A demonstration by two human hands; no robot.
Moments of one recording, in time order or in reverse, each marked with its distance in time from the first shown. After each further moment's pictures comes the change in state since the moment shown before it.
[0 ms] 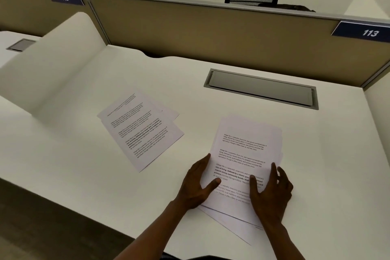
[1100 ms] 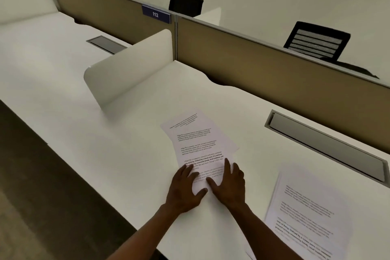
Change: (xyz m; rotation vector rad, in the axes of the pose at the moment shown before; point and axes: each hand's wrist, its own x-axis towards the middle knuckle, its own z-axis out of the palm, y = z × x) left_hand -0.019 -0.122 -0.180 0.296 0.397 -0.104; right_hand -0.017 -0.273 0.147 -0.198 -0.547 -0.404
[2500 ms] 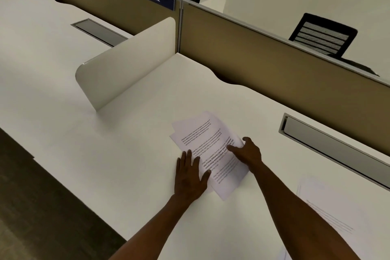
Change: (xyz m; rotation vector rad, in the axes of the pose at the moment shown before) left_hand 0.091 -0.055 -0.007 0.032 -0.028 -0.125; right_hand 0.153 -0.052 -0.048 0.299 -0.110 0.304
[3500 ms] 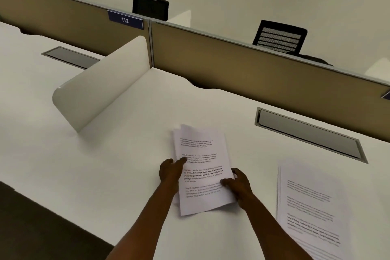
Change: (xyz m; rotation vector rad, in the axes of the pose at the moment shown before) left_hand 0.026 0.011 -0.042 -1.006 -0.116 -0.760; right_hand -0.108 0.080 0.032 0.651 -0.024 0.148
